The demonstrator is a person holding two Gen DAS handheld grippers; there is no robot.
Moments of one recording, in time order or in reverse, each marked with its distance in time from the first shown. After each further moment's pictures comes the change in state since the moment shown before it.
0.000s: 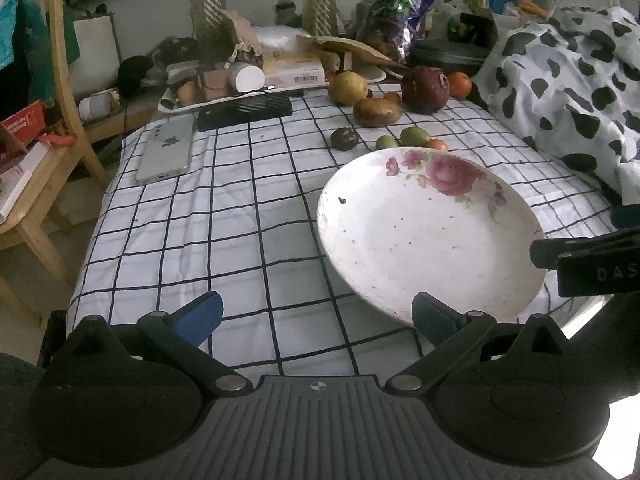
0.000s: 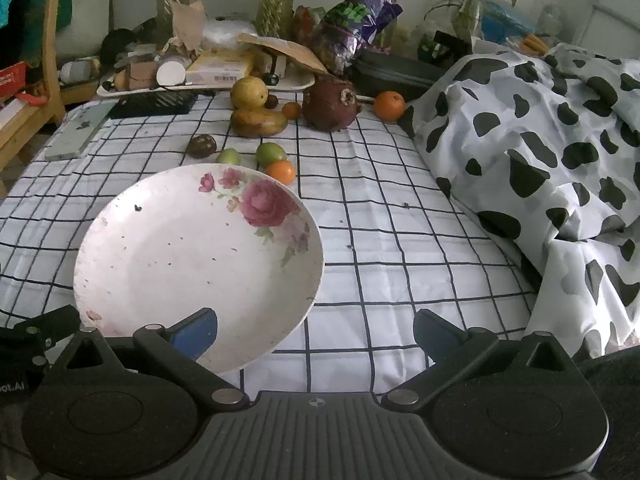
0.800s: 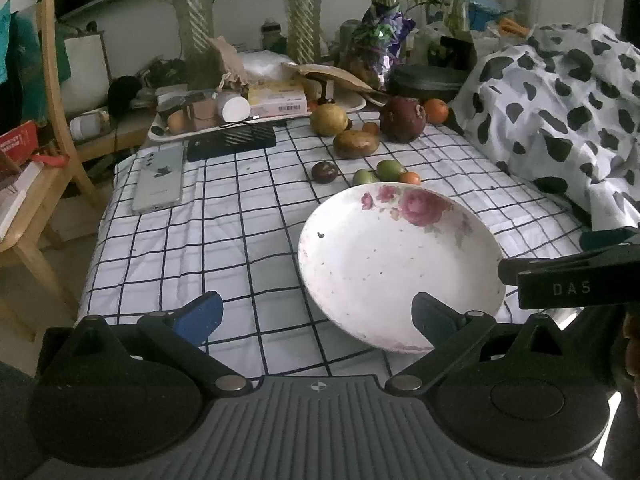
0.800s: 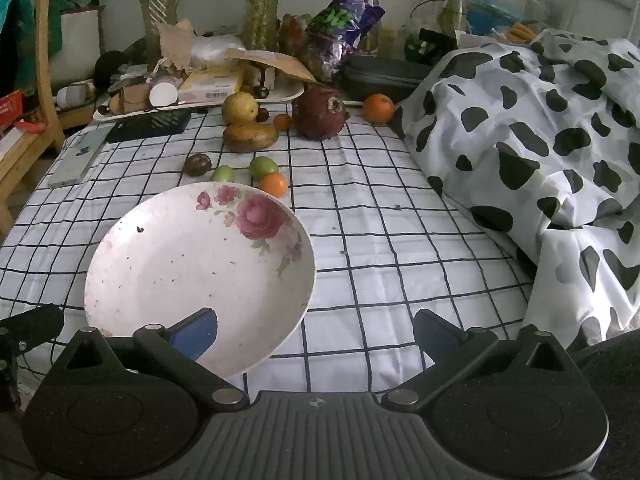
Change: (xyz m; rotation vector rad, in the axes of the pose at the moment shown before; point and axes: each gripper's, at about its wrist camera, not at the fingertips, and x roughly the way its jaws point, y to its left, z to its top) left arm -0.026 -0.002 0.017 0.012 -0.047 -0.050; right arm -0.009 -0.011 0.002 0.070 -0.010 0.018
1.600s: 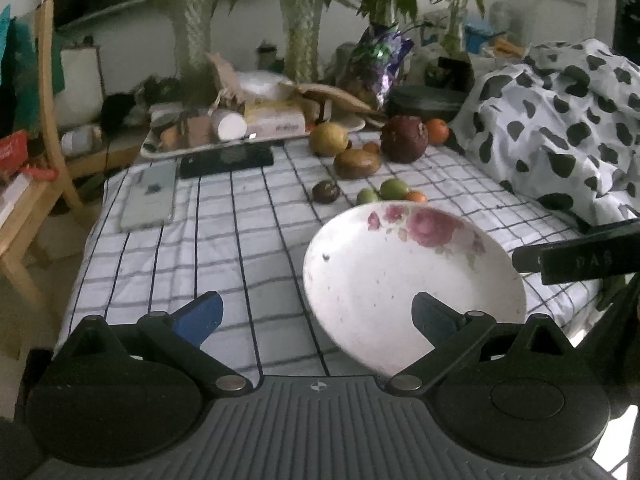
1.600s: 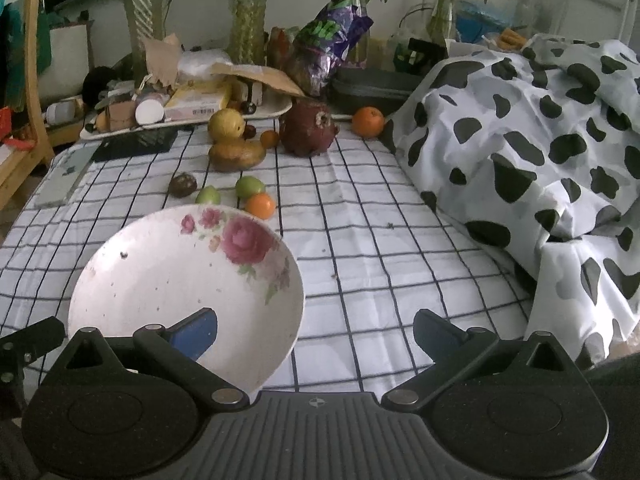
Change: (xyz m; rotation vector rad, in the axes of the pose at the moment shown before) left arm 0.023 0.013 -0.007 0.012 -0.106 -0.030; right arm 0.015 -0.007 0.014 0.028 -0.050 -0.012
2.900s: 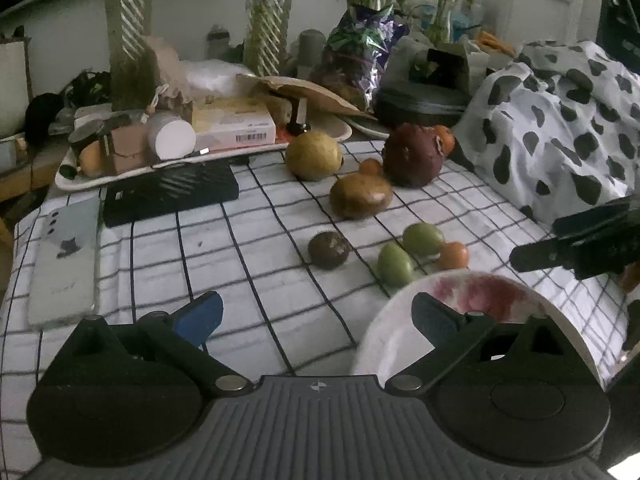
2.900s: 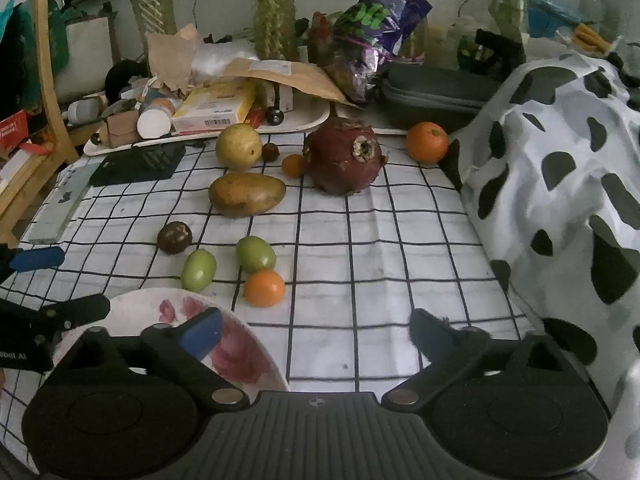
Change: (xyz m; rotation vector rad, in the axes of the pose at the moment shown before) left arm 0.124 0.043 0.061 0.041 0.023 -0.184; right arm 0.107 -0.012 0.084 -0.061 0.078 0.177
